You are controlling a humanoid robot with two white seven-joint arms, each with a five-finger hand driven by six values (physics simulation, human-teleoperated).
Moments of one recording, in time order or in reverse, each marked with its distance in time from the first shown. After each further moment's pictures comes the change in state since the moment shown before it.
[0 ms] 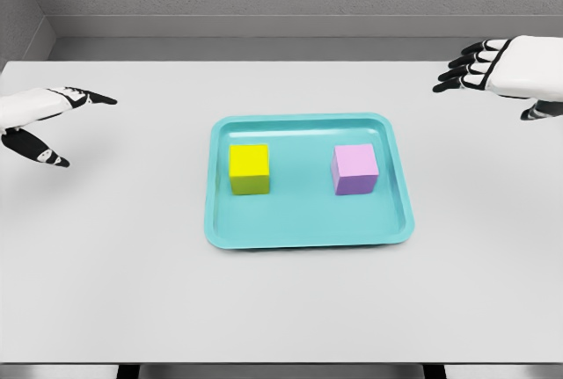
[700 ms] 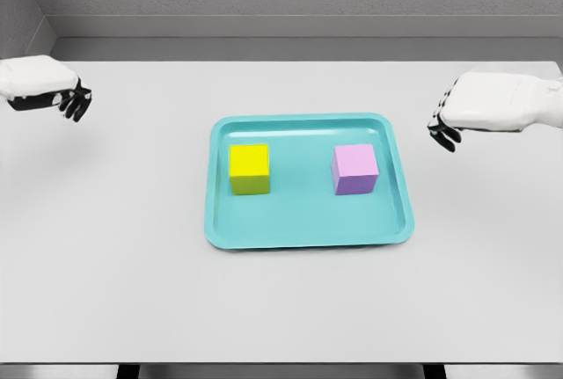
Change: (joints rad) left arm -0.293 -0.014 -0.247 0.040 -0.167 0.000 -0.020; right arm 0.015 0.100 0.092 0.007 0.027 0.000 0.000
